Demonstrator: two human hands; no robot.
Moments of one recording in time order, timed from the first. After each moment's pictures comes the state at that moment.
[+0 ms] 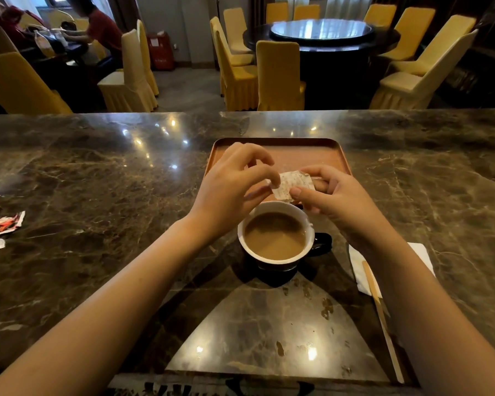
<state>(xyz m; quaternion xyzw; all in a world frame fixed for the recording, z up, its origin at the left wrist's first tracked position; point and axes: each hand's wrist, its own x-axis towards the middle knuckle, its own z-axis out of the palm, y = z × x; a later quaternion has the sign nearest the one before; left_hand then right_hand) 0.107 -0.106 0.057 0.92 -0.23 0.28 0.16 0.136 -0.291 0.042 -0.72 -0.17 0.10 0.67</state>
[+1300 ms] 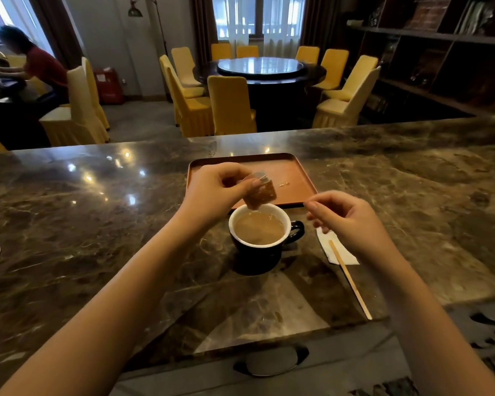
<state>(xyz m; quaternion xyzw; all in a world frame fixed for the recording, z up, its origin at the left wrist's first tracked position) 0.068 -0.103 0.090 0.84 -0.14 0.12 0.50 0.049 -0.321 0.052 -0.80 -0.09 -0.07 0.59</state>
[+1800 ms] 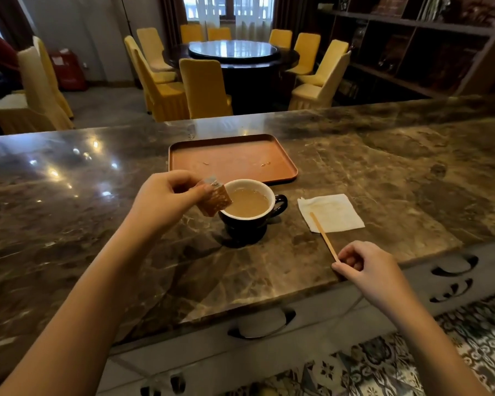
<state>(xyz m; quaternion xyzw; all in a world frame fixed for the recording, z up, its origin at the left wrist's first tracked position) 0.029 -0.057 0.070 0.85 -0.10 0.05 0.52 -0.037 -0.368 -0.014 -0.95 0.06 -0.06 0.30</state>
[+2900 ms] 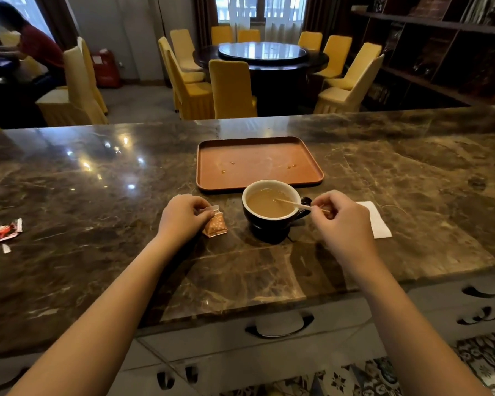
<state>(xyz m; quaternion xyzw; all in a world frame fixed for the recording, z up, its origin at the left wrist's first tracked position) 0.075 -0.019 -0.017 0.95 -0.02 0.11 0.30 0.018 -0.288 0.022 -0.88 -0.02 -0.22 0.42</state>
